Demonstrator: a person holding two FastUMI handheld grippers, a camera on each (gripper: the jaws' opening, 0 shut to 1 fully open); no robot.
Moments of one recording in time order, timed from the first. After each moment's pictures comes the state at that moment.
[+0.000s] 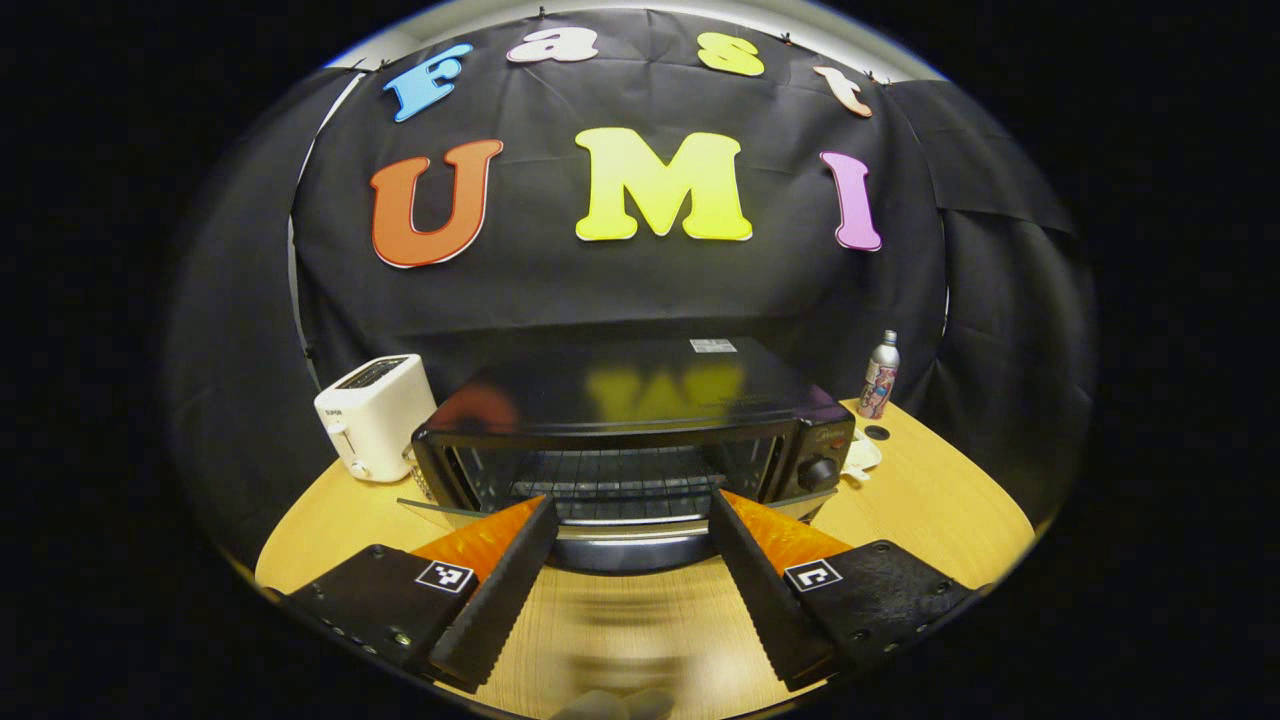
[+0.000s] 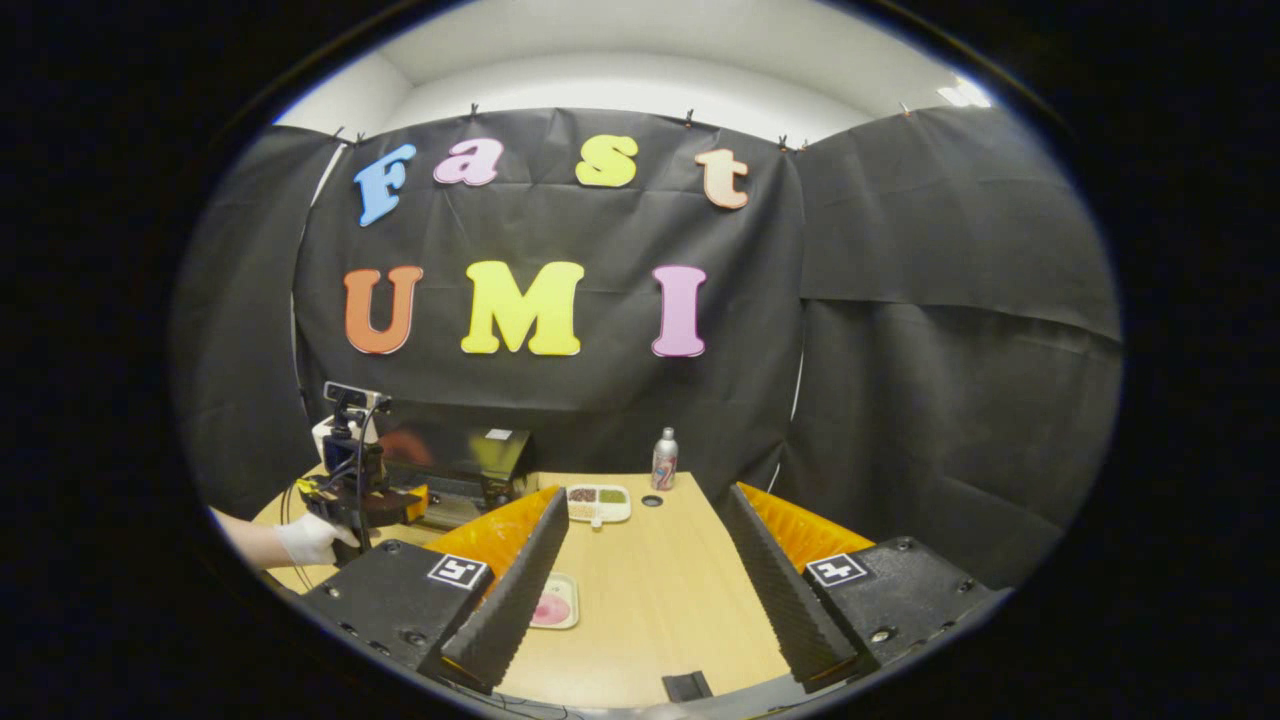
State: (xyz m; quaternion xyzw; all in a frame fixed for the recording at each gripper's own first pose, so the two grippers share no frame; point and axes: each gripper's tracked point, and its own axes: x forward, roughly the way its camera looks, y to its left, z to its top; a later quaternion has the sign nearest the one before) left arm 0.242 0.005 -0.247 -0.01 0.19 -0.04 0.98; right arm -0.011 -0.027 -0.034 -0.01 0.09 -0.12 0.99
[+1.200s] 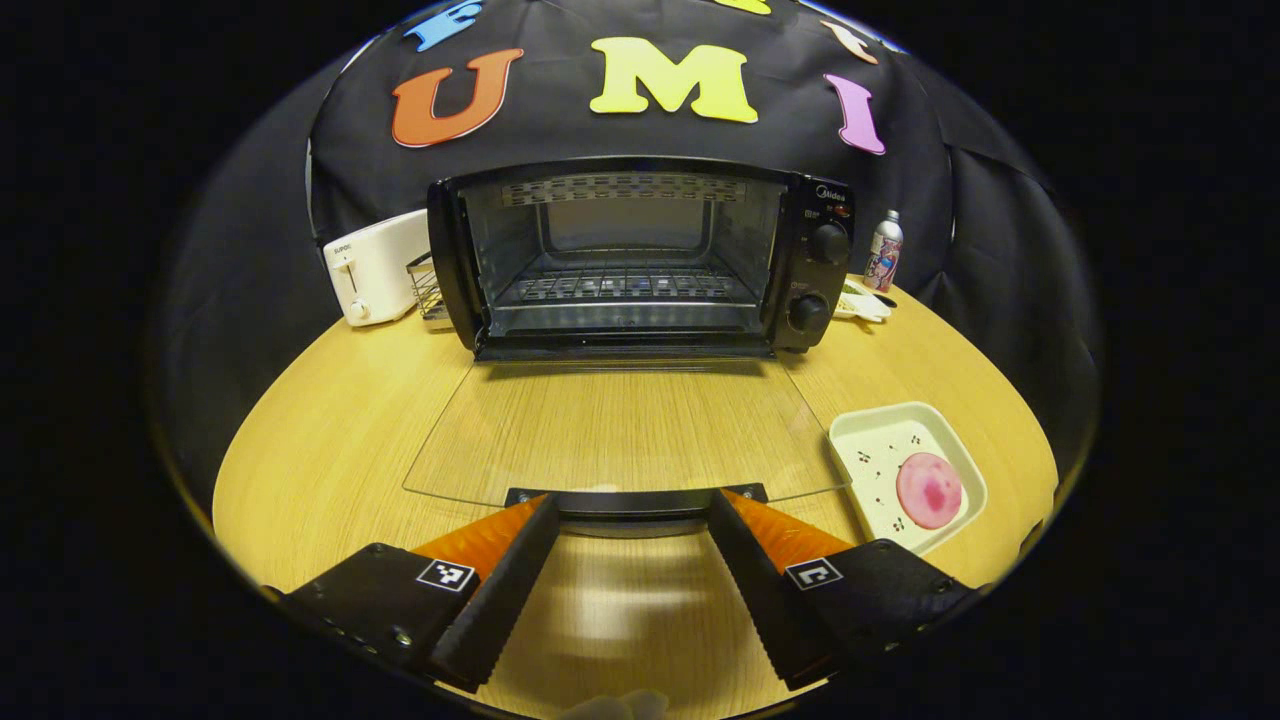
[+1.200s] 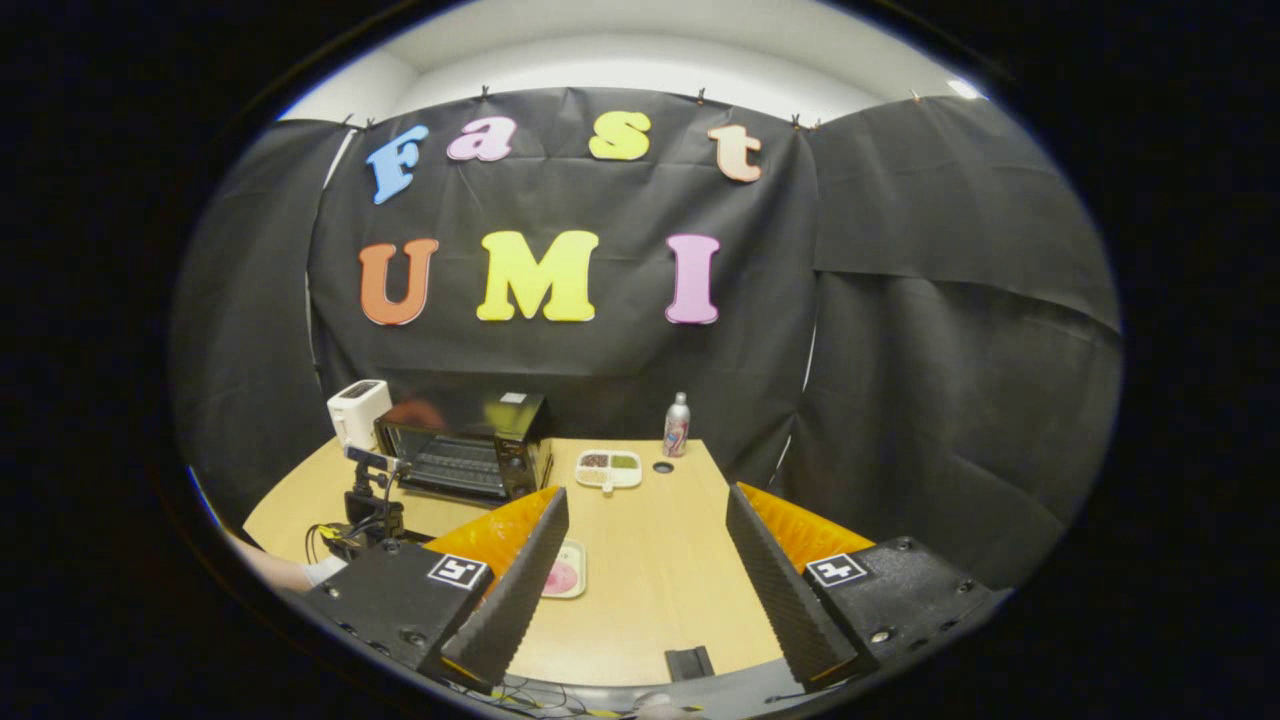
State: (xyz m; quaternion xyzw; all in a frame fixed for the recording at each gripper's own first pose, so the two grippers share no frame) left arm 0.143 0.007 -0.388 -0.02 0.32 -0.03 0.95; right arm -0.028 -0.025 -0.074 0.00 0.14 -0.10 0.99
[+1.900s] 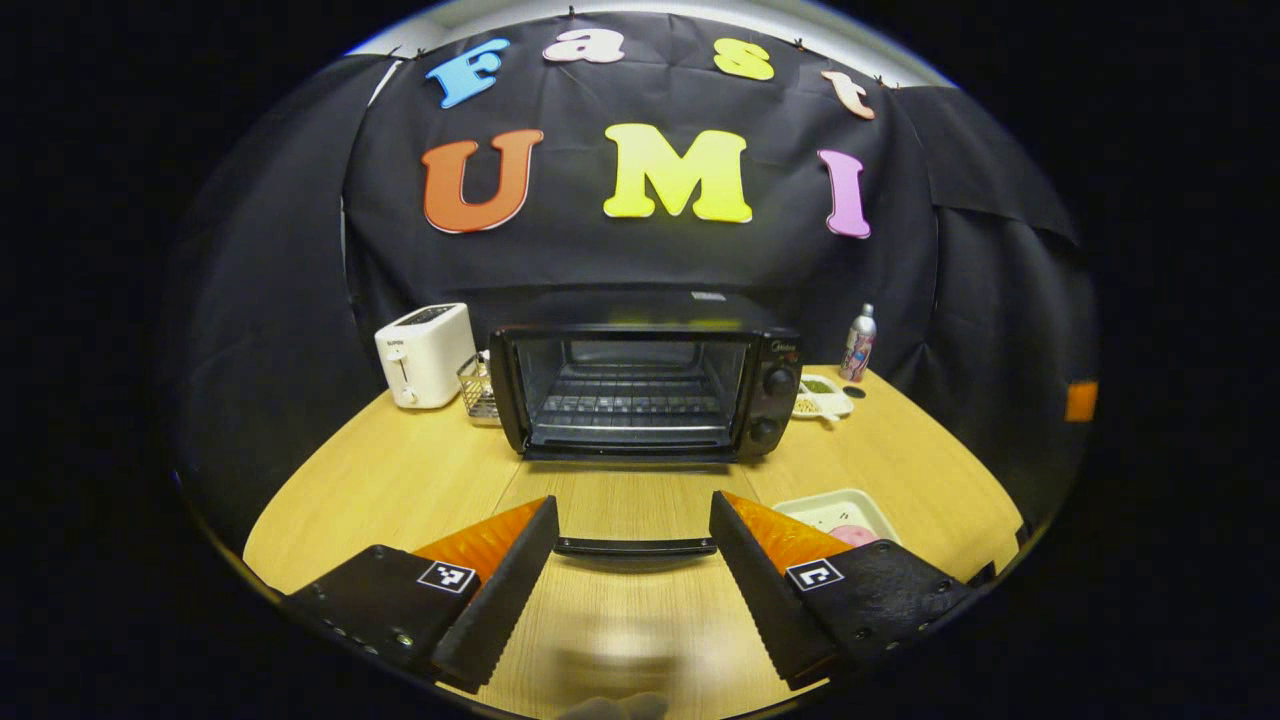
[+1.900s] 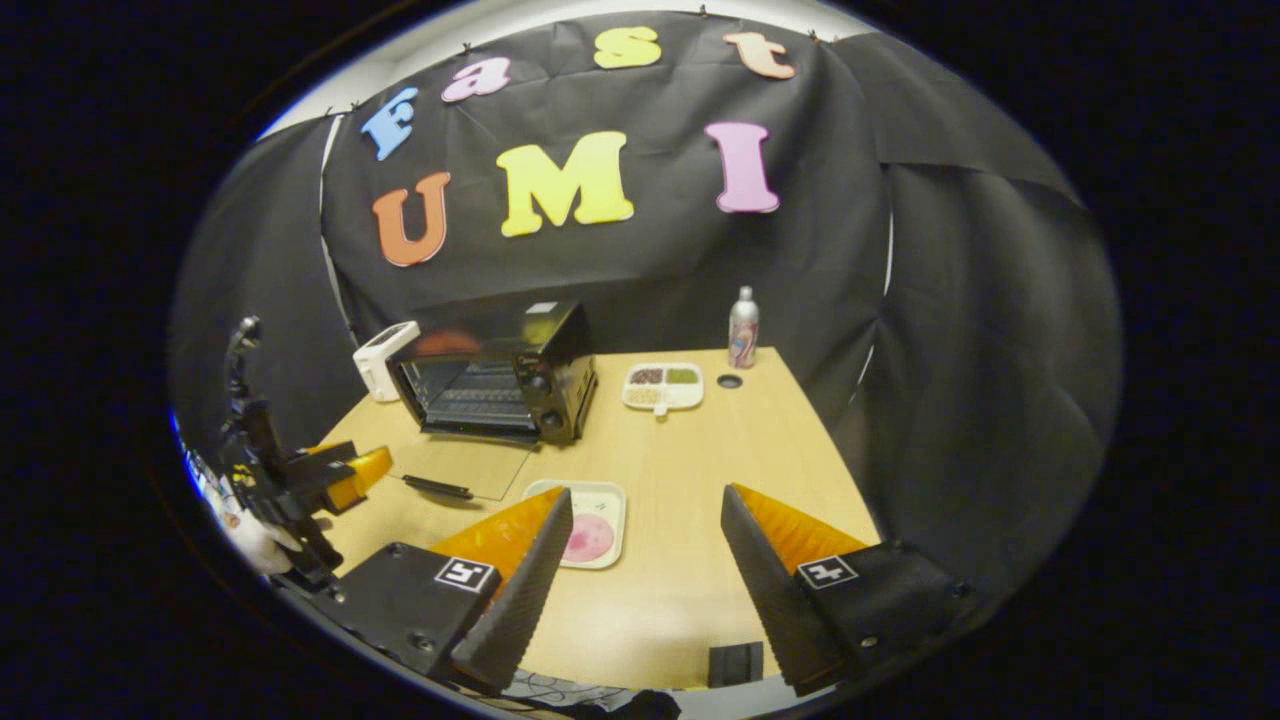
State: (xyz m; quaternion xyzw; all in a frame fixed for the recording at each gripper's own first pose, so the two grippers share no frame) left arm 0.104 0.017 -0.238 -0.04 0.21 -0.02 0.98; right arm 0.068 -0.028 -0.215 0.06 0.28 0.00 0.96
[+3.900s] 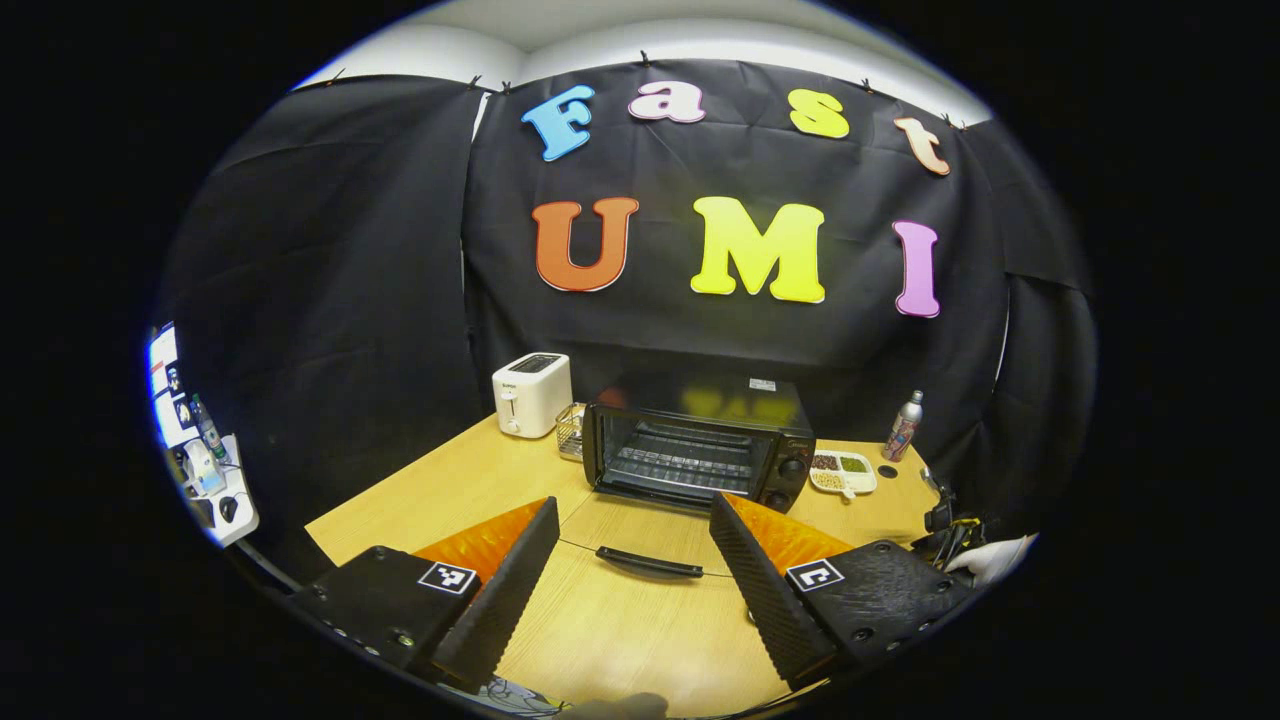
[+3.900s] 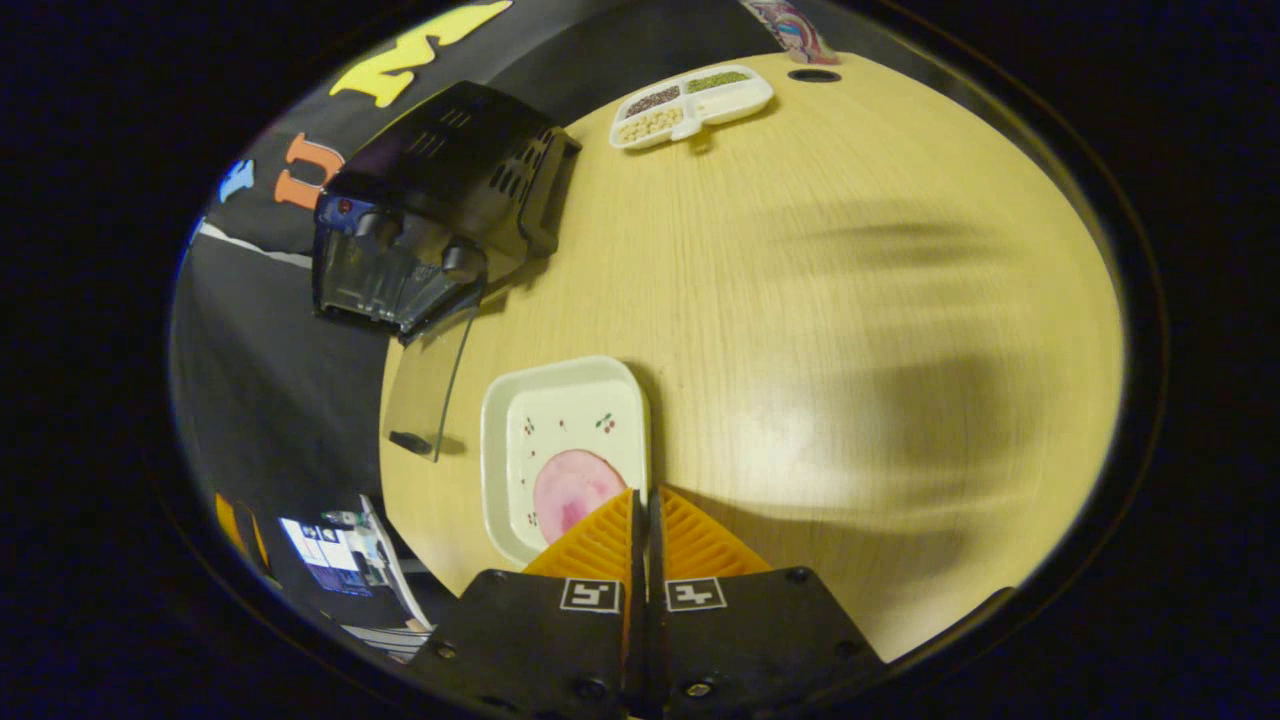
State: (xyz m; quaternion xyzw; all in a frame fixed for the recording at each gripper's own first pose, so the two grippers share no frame) left arm 0.049 0.007 -0.136 -0.06 0.16 0.14 0.97; right arm 0.176 0.006 -0.422 0.27 0.57 0.15 0.76
